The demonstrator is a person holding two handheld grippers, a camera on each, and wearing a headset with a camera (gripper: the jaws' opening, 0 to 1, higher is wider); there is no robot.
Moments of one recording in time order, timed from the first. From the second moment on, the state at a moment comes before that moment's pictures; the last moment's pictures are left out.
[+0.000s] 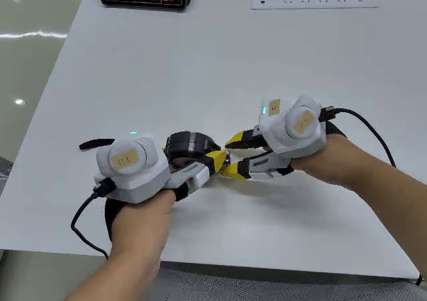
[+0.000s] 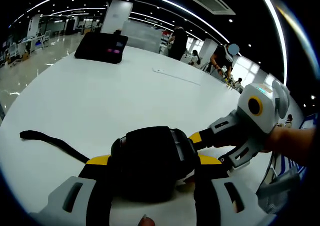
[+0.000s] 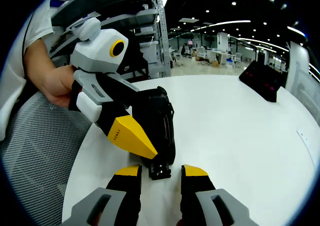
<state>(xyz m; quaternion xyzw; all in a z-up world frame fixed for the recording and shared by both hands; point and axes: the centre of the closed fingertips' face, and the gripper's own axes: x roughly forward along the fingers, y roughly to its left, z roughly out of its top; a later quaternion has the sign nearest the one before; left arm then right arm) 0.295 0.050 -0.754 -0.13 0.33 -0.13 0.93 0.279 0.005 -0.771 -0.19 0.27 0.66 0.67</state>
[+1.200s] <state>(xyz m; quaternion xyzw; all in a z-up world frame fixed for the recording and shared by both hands) 0.294 0.059 -0.744 -0.01 0.32 -0.18 0.93 0.273 -0.015 -0.746 -0.14 0.26 0.64 0.71</state>
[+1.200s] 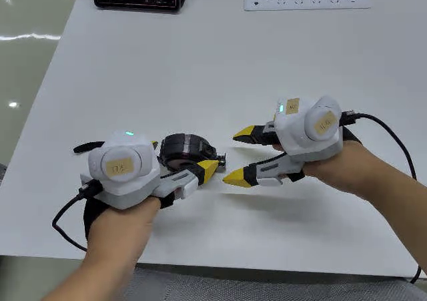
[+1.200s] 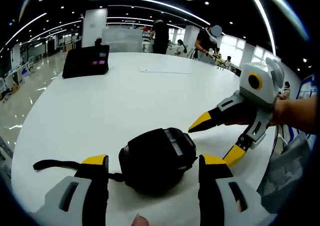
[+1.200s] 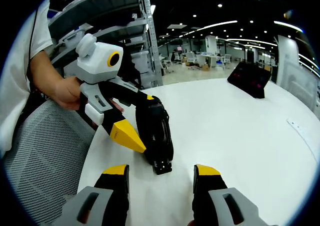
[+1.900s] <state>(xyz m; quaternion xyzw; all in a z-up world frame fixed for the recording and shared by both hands) 0.278 0.063 -0.729 0.06 0.31 -0.24 0.92 0.267 -0.058 -0.729 -0.13 0.26 0.61 0.74</state>
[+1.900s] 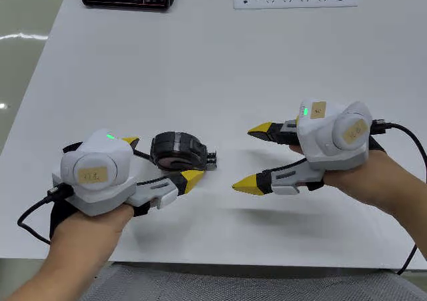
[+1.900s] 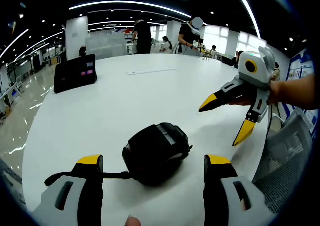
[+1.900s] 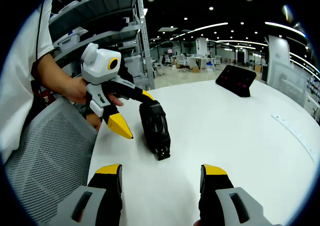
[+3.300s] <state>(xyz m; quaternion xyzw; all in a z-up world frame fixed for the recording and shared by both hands) 0.245 0.079 -0.706 0.09 0.30 -0.33 0.89 0.246 -0.140 -0.716 -0.12 0.28 0.53 0.79</state>
